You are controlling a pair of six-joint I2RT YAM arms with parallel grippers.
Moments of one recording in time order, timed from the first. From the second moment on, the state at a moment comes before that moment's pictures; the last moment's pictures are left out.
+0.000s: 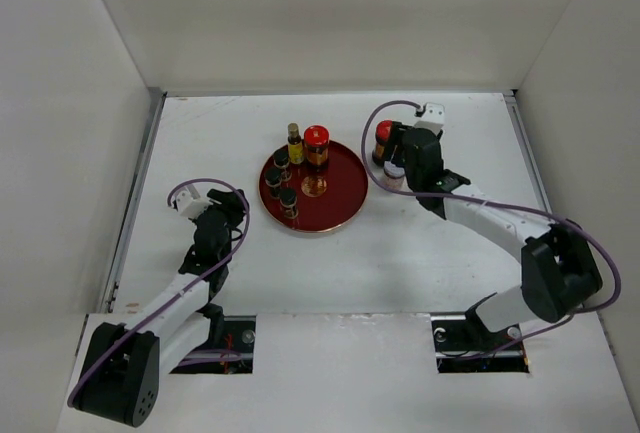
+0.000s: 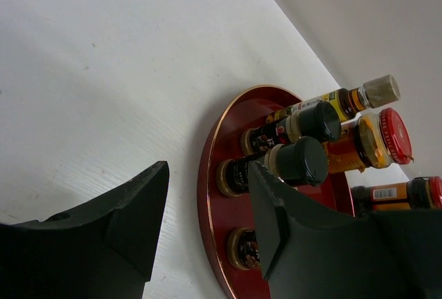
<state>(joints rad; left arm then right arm) -0.27 0.90 0.15 0.52 -0.42 -0.87 0.53 1.45 0.96 0.18 0.51 0.37</state>
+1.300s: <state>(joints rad) -0.26 0.88 0.15 0.52 -0.41 -0.88 0.55 1.56 0.98 0.02 0.53 0.38</state>
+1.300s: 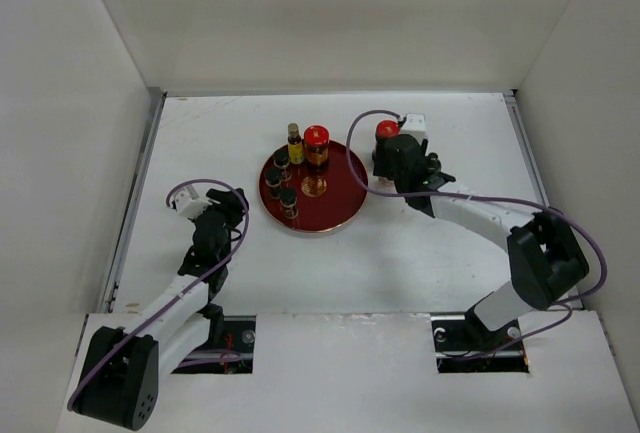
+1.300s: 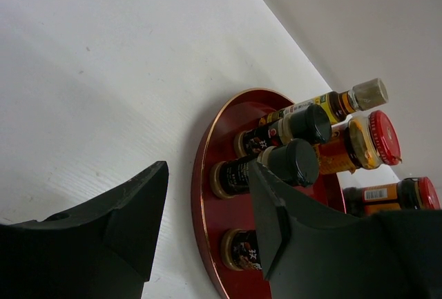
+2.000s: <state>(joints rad) -0.25 0.88 0.15 0.52 -0.41 -0.88 0.88 1.97 1.37 0.09 0.37 0.36</state>
